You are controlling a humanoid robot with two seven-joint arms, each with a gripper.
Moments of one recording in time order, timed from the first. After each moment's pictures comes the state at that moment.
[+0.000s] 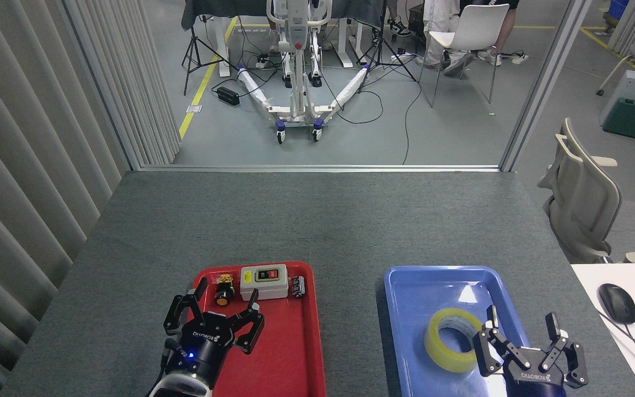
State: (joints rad) left arm -0.05 0.10 -0.25 -1.58 -1.48 0.06 0.01; right arm 0.20 -0.12 -0.01 -1.69 1.33 0.13 -0.21
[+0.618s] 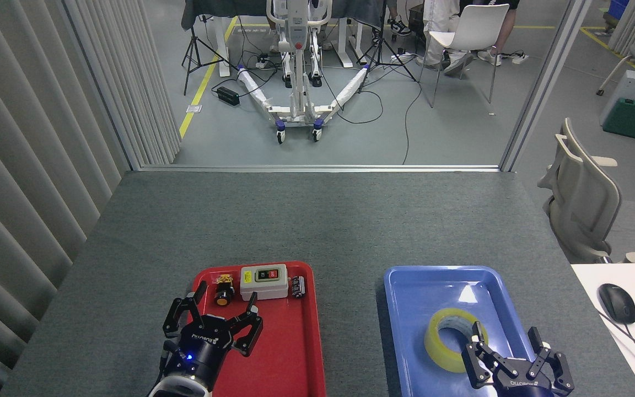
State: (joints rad) left arm -0.05 0.11 -0.25 -1.57 -1.47 0.06 0.01; right arm 0.20 -0.12 -0.01 -1.69 1.34 0.11 -0.03
